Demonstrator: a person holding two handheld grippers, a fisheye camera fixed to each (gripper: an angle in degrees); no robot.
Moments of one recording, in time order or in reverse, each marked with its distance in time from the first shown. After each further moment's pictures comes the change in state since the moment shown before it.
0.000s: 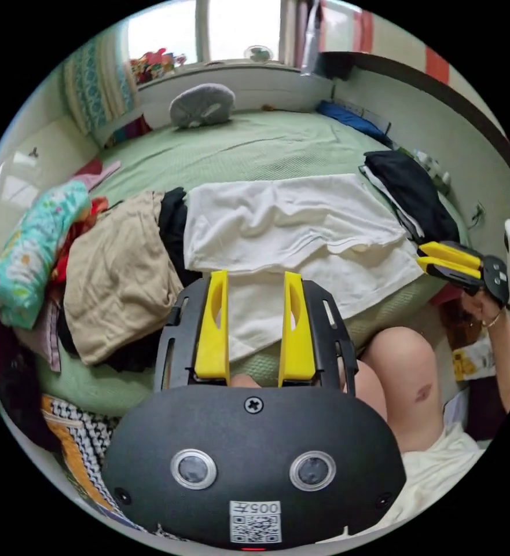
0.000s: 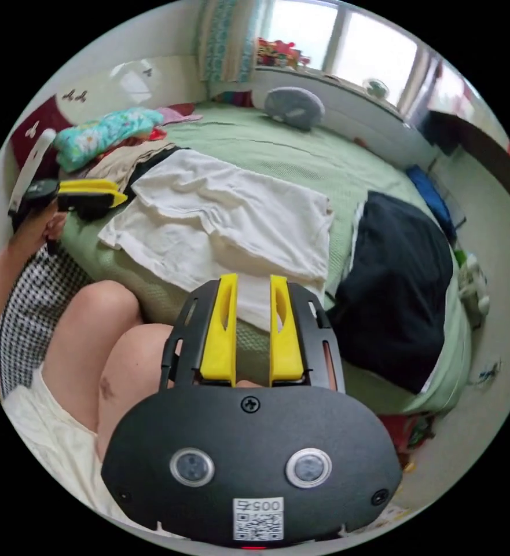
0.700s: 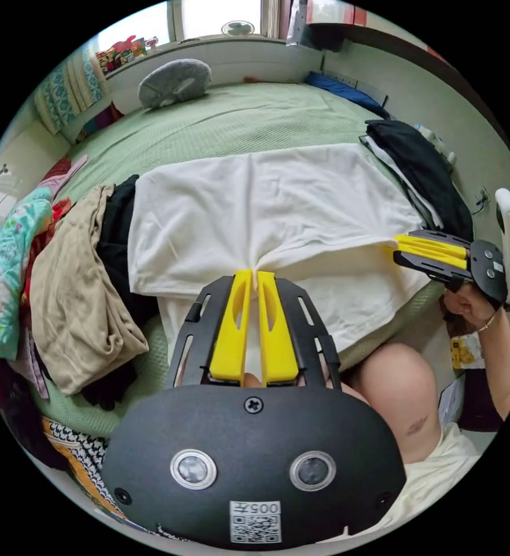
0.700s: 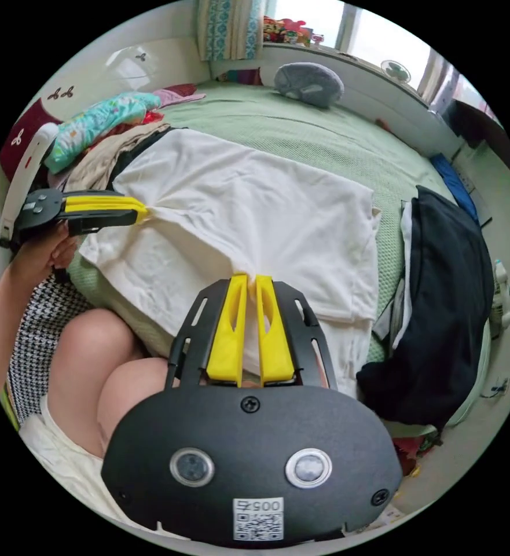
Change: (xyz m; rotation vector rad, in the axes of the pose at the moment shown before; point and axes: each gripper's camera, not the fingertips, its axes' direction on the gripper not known) left arm 0.030 0.027 0.025 -0.087 0.014 -0.033; right arm -0.008 0.010 0.030 -0.091 -0.124 0.134
